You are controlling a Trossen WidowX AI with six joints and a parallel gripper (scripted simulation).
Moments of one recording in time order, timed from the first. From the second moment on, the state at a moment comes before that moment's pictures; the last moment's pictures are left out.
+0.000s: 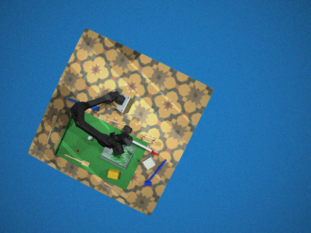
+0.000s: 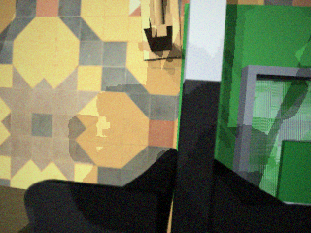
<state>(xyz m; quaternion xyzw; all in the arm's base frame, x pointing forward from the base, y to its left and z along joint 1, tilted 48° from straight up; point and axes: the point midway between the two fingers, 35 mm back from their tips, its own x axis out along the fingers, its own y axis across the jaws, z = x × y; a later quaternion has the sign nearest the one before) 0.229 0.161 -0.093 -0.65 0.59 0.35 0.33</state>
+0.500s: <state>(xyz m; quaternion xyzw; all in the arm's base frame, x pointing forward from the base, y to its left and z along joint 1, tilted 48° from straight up) 0.266 0.115 -0.017 -0.61 0.62 0.24 0.43</state>
